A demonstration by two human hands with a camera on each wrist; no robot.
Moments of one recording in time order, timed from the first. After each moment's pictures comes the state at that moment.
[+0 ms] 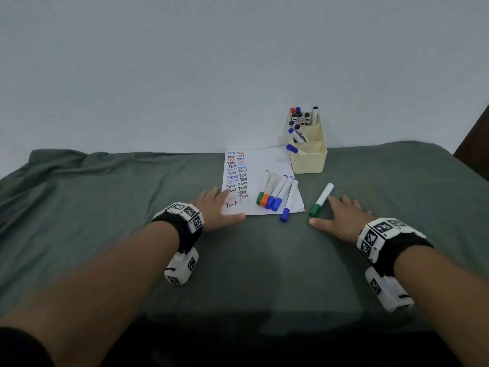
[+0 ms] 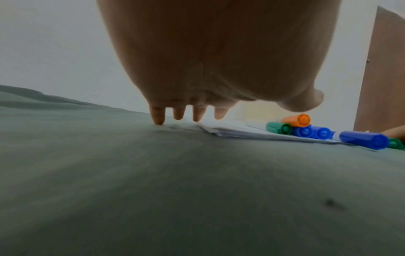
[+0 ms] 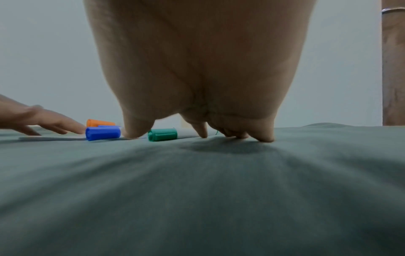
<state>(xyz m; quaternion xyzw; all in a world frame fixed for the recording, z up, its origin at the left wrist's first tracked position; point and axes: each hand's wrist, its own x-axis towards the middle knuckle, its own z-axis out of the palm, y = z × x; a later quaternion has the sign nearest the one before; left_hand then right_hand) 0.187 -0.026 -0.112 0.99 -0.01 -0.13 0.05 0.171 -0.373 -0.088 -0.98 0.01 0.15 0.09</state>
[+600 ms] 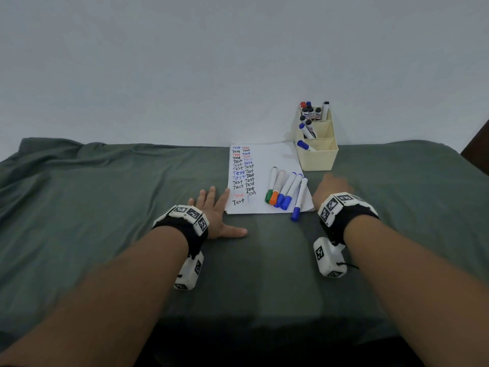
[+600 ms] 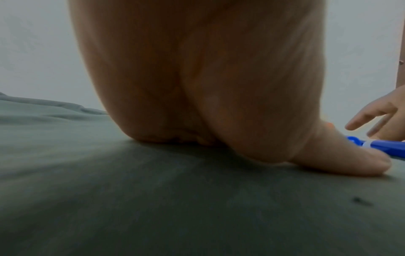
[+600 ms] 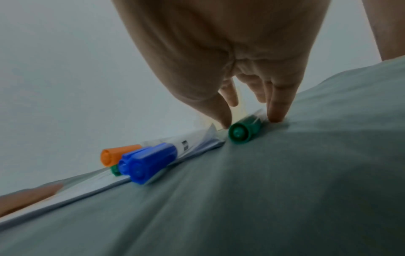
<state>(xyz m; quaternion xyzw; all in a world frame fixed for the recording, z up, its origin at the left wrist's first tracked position) 0.168 -0.015 -0.117 0.98 0.01 -0.19 0.03 0.220 -0.294 -0.068 -0.98 0.16 0.06 0.13</state>
